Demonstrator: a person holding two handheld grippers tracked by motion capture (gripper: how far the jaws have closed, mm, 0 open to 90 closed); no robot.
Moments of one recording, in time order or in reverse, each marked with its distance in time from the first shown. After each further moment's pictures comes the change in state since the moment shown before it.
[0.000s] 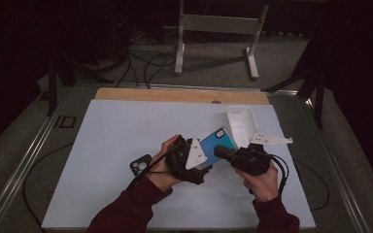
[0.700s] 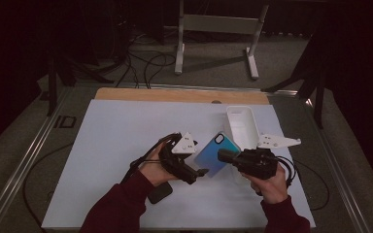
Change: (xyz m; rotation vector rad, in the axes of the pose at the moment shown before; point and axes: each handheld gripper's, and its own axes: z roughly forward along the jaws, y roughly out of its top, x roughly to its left) left arm 0.025 -0.011 0.000 -0.017 -0.279 -0.112; right arm 0.004 0.003 -0.017 -0.007 0.119 -0.087
